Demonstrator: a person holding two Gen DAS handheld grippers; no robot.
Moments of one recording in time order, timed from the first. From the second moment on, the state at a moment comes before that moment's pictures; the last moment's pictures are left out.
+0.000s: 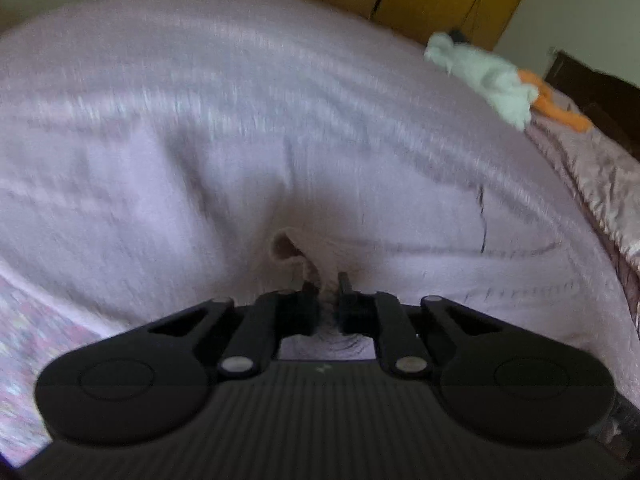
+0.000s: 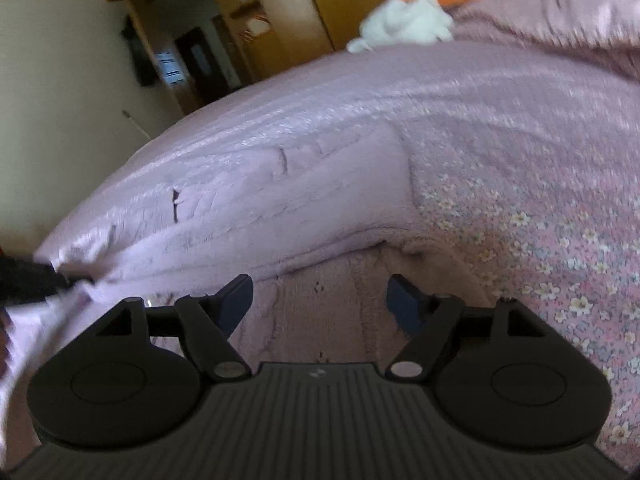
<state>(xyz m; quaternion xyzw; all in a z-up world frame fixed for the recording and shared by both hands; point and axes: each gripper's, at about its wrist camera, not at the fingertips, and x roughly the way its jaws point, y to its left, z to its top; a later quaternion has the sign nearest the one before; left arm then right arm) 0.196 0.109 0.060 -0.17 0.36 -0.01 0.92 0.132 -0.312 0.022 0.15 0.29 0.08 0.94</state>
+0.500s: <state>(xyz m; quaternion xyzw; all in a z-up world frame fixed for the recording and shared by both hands) 0.184 0.107 0.063 -0.09 0.38 0.04 0.92 0.137 -0.284 0.011 0.09 0.27 0.08 0.95</state>
